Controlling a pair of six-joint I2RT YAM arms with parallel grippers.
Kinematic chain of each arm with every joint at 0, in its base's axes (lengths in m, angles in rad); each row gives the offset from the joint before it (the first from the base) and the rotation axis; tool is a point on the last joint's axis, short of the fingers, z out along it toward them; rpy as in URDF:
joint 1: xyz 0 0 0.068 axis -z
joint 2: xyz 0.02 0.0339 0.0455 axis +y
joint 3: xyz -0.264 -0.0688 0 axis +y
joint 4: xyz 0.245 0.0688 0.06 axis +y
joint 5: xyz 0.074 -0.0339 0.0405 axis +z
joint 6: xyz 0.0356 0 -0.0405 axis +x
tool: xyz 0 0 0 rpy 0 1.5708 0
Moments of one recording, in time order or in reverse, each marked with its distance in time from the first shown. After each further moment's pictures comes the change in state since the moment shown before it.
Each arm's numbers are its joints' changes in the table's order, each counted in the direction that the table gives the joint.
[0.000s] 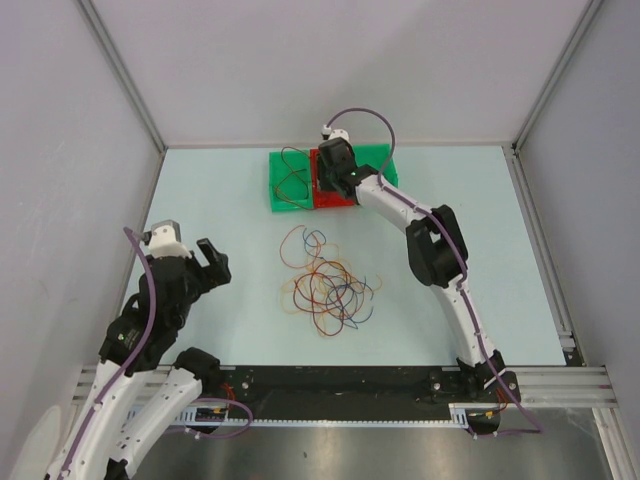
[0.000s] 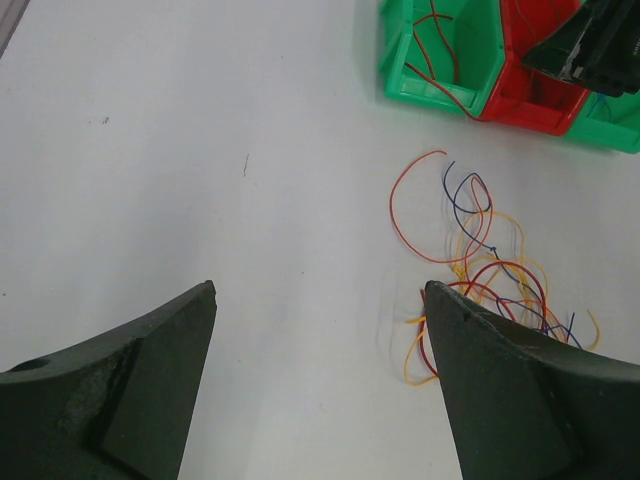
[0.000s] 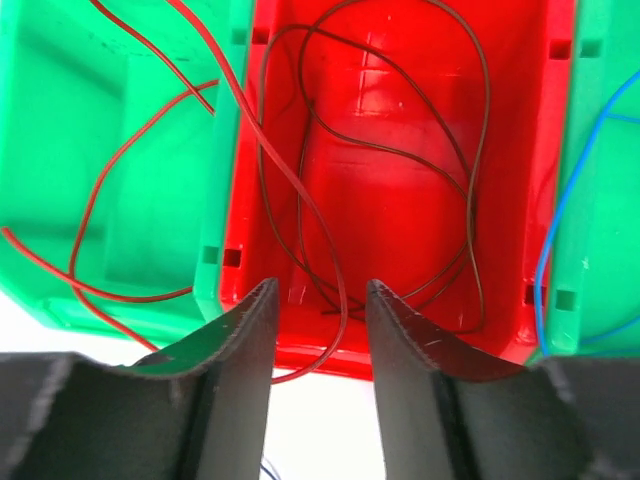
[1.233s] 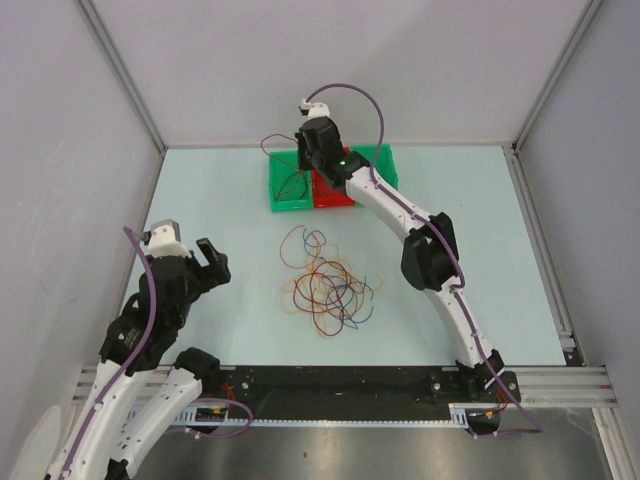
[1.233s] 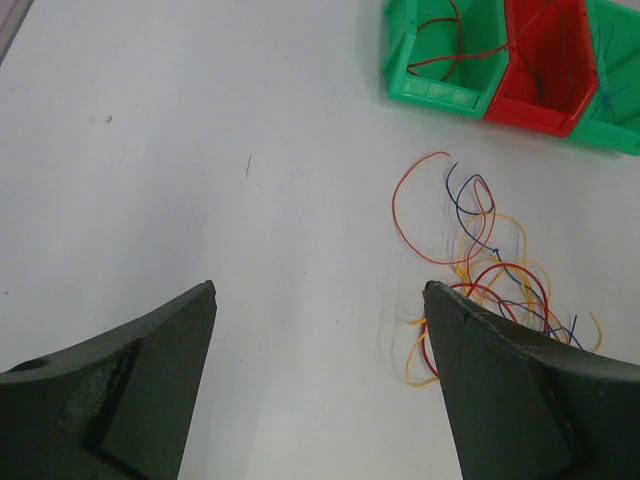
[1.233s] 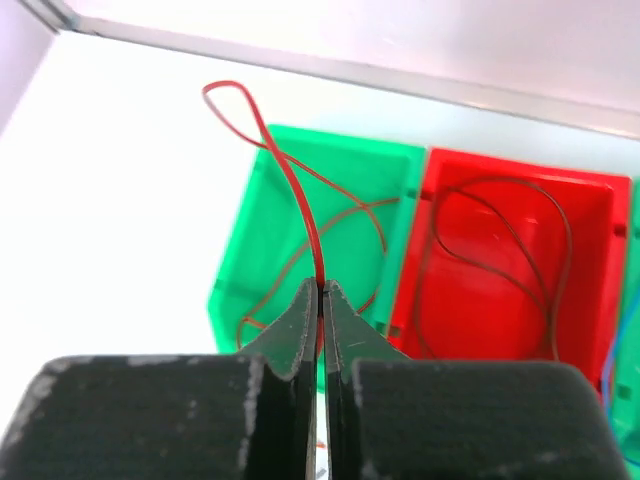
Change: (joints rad) left arm -0.008 0.005 0.000 0.000 0.000 0.000; right arm -0.065 0.042 -0.287 0.028 0.021 -0.045
